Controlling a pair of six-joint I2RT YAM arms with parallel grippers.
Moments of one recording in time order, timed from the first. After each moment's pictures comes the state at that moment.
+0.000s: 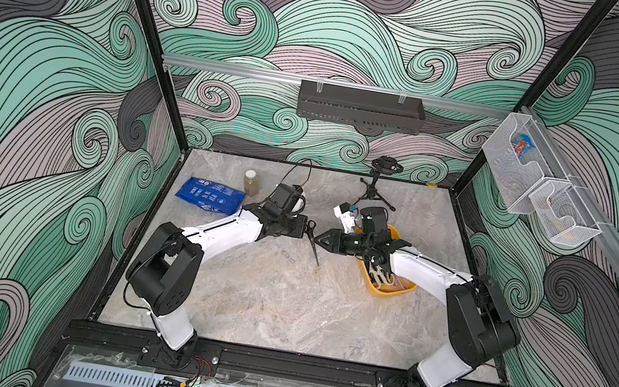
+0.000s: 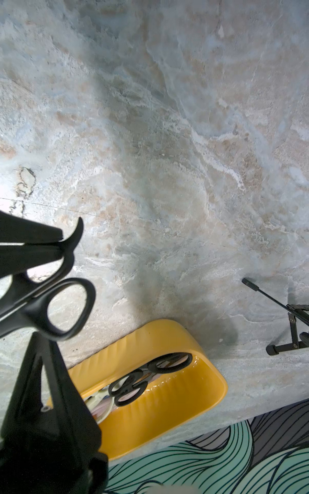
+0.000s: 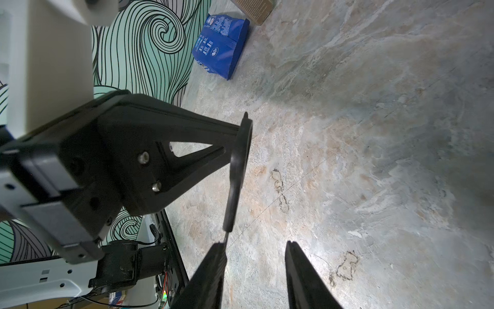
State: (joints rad) left arm -0.55 1.68 1.16 -0.31 0.13 -0.41; right arm 0.48 1.67 0.97 -0.05 -0.63 0.53
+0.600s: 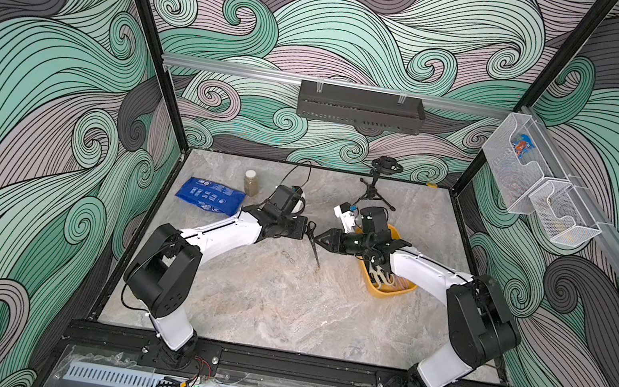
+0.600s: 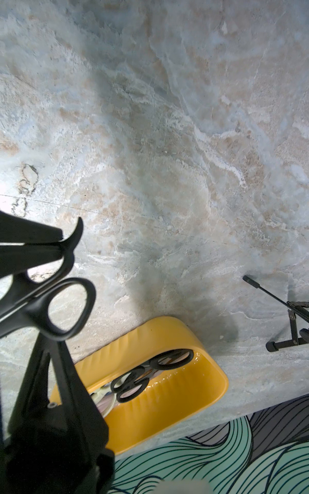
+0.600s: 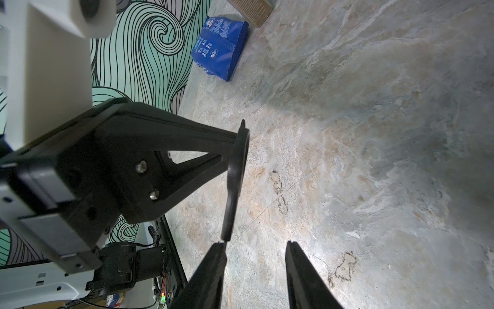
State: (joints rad) left arm -0.55 1.66 1.14 -0.30 0.13 -0.41; right arm 0.48 1.66 0.97 -0.05 -0.63 0.53
